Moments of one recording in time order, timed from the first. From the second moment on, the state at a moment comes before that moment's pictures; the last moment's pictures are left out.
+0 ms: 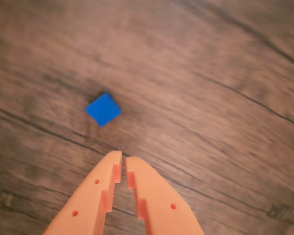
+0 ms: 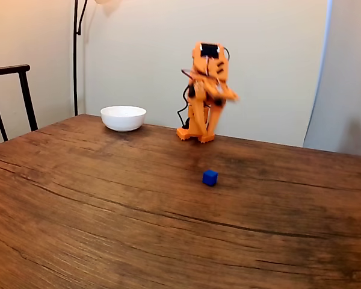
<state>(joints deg) -9.8 106.2 107.9 59.9 109.2</state>
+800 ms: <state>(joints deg) -11.4 85.3 93.7 61.2 120.8</state>
